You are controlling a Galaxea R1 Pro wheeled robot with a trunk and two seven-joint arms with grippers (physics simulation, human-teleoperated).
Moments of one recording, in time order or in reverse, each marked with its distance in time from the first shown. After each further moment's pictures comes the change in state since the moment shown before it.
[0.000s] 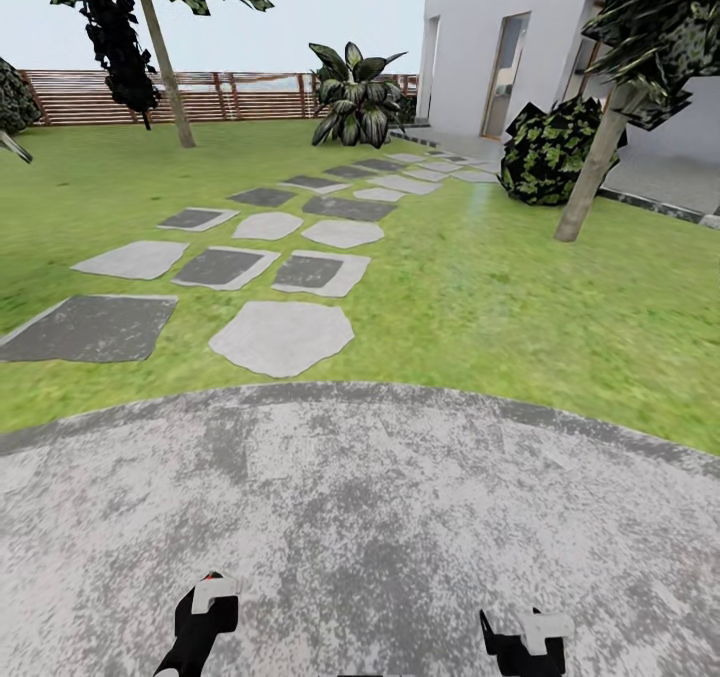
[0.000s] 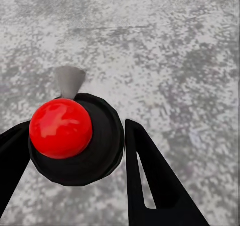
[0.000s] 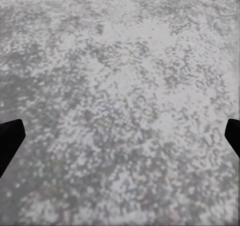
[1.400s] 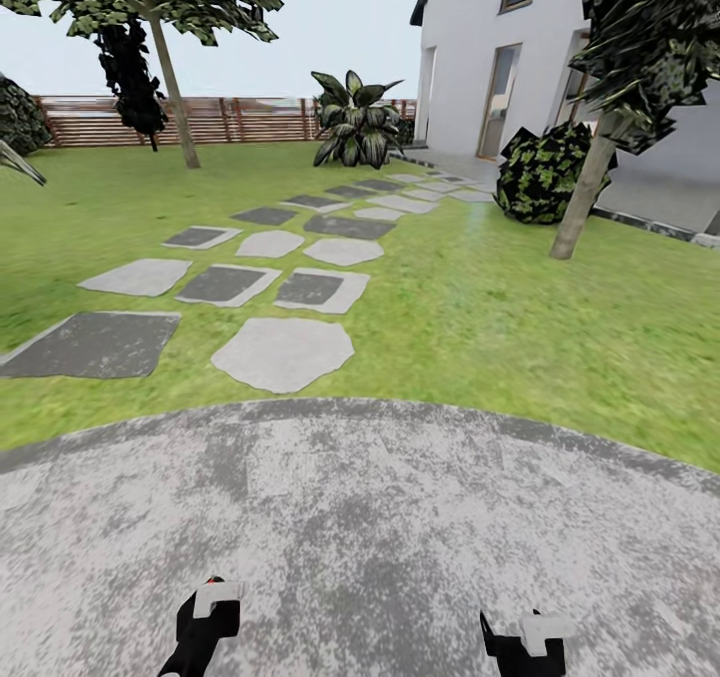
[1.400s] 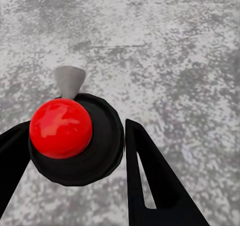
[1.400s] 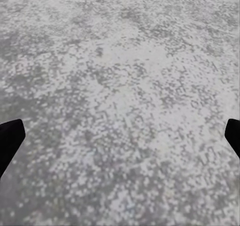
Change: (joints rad) left arm 0.000 -0.006 0.000 0.017 0.001 -0.003 -0.001; right arm 0.000 0.001 0.000 0.004 0.000 0.000 0.000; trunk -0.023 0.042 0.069
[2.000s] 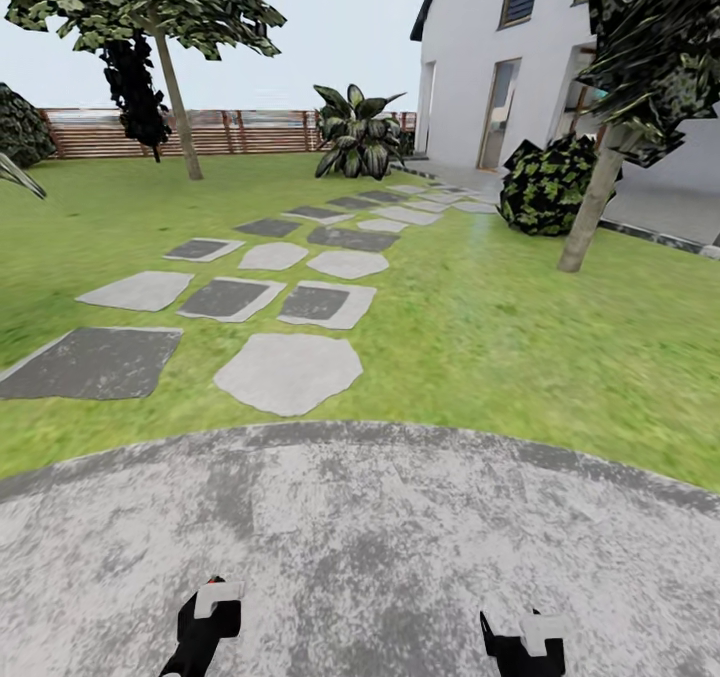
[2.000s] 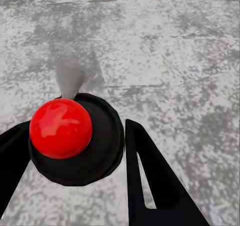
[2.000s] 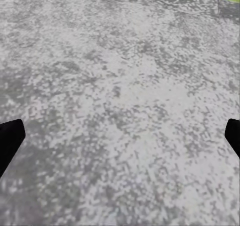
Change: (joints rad) left arm 0.000 -0.003 0.000 0.000 0.000 0.002 0.000; right arm 0.000 0.000 0.001 0.000 0.000 0.000 0.000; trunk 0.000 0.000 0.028
